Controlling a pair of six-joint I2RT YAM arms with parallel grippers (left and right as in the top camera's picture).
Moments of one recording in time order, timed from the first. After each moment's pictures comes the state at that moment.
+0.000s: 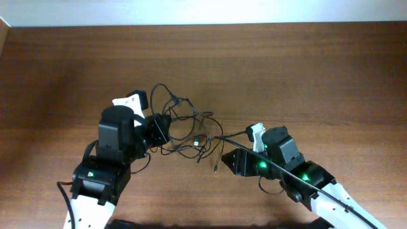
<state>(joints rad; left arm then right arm) -0.22 0.94 0.87 -0.57 0.28 -0.65 0.57 1.08 0.56 -0.27 -0.42 0.70</state>
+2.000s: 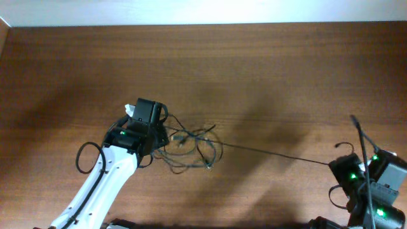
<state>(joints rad) -0.26 1.31 0.88 -0.76 -0.15 -0.59 -0.48 0.64 0.60 -0.85 -0.17 0.65</state>
